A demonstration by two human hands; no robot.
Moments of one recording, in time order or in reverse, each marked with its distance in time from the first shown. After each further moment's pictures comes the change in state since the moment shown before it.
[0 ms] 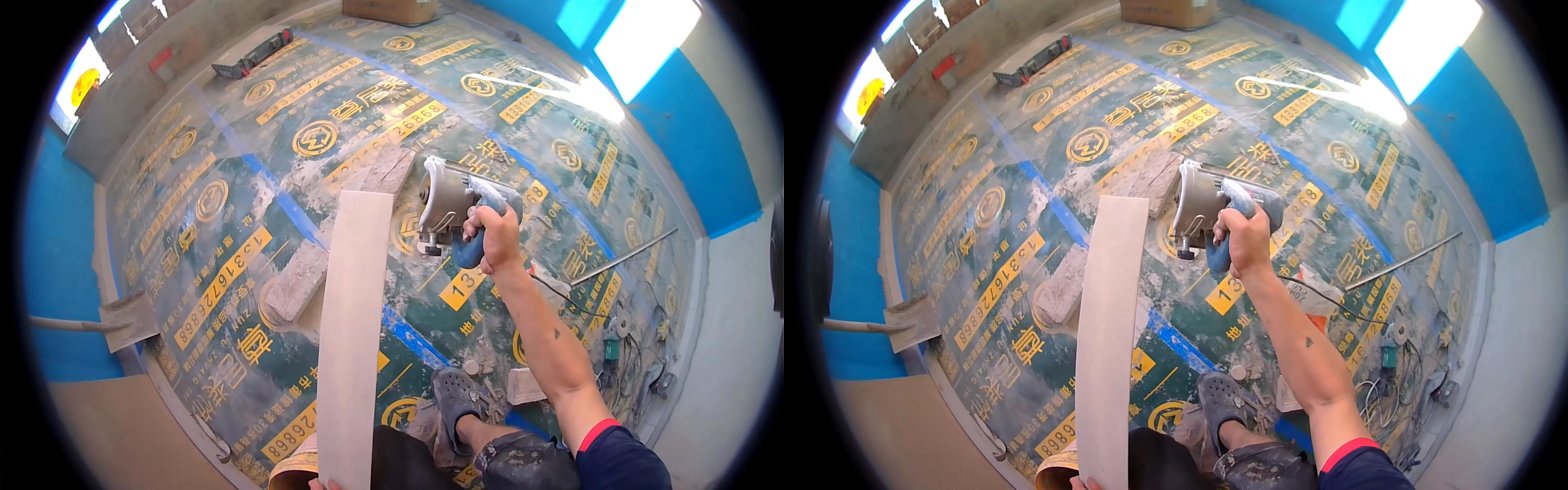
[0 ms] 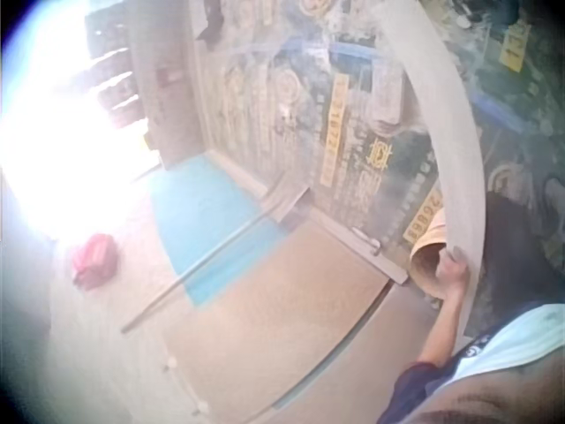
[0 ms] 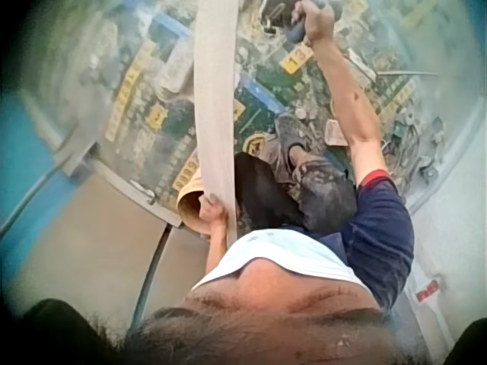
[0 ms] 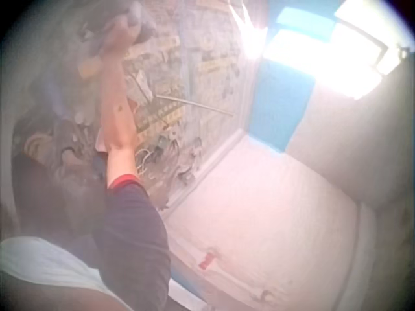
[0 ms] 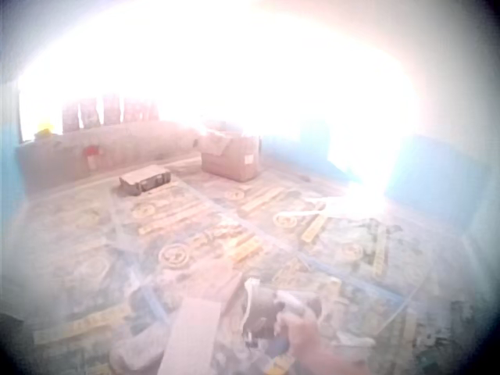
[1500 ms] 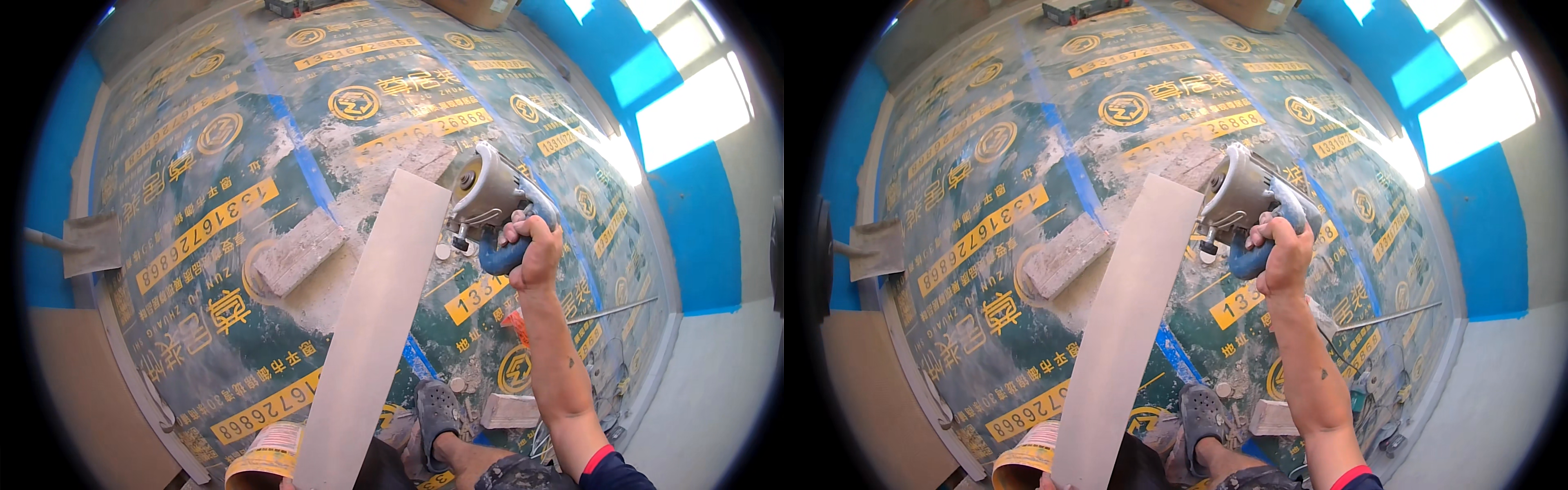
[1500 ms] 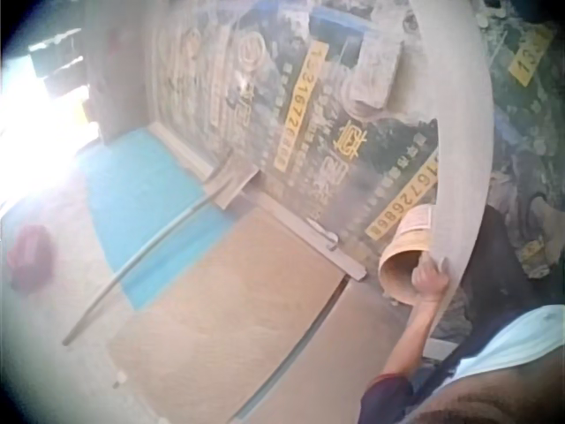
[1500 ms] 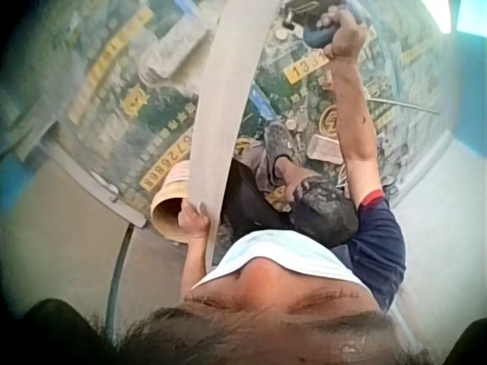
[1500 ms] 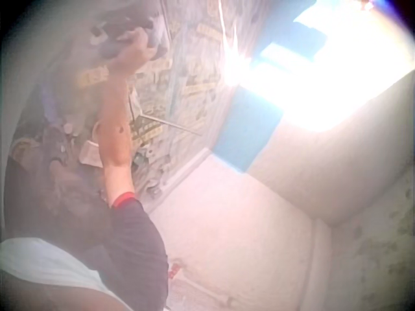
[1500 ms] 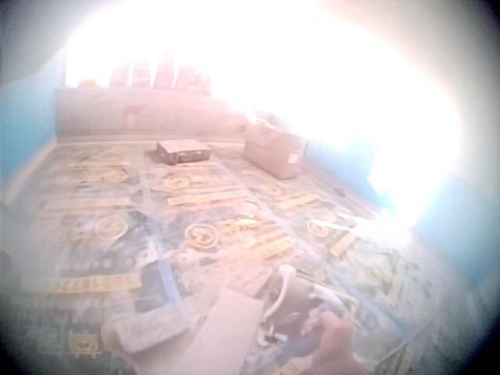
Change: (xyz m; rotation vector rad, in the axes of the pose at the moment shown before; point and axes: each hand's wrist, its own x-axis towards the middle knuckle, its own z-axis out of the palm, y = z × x) left_hand 0.000 -0.020 0.024 -0.059 -0.036 0.225; right_hand 0.005 -0.003 0.030 -0.065 0.012 -0.098
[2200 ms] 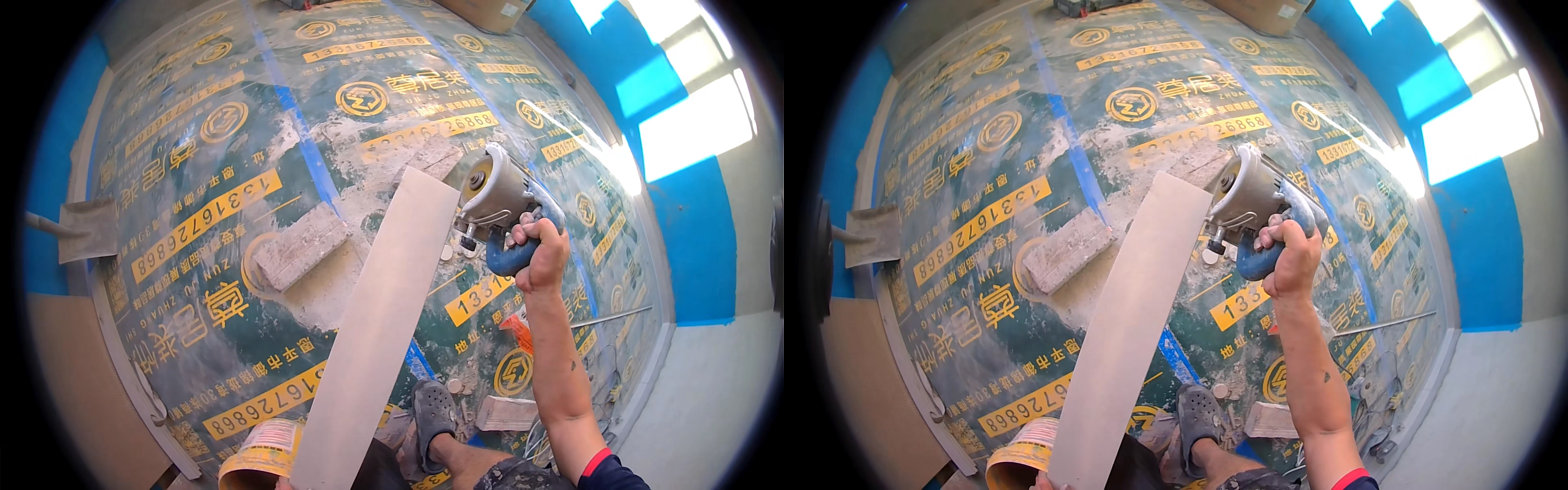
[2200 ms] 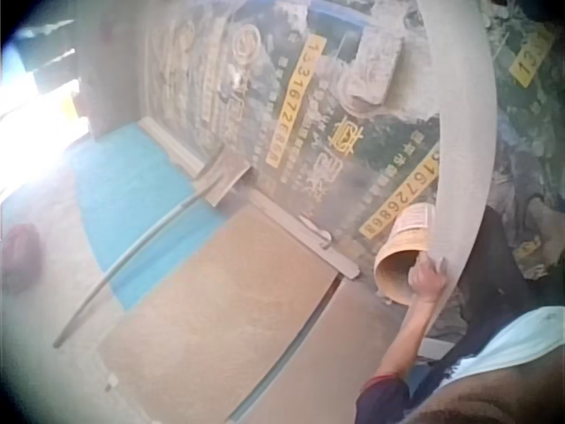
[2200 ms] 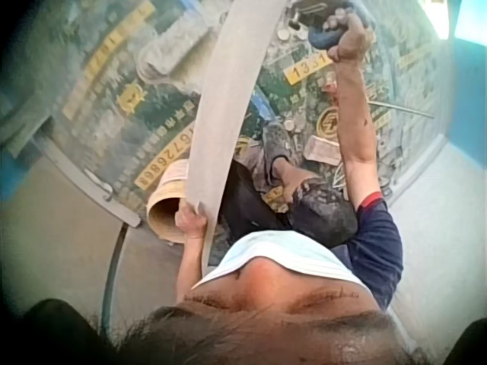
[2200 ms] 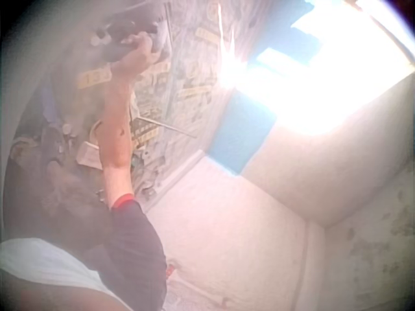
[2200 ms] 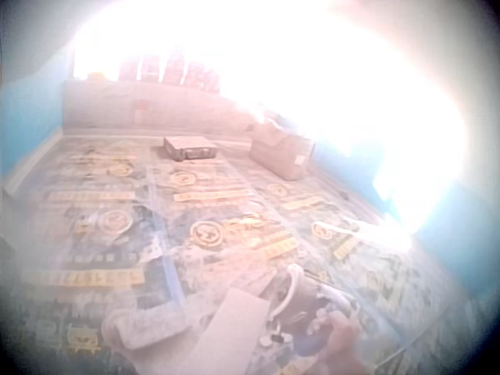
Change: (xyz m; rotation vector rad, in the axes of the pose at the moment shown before) left_hand 0.004 0.001 -0.006 -0.049 -0.101 -0.068; right_hand 0.000 0.000 0.004 -0.009 0.003 0.003
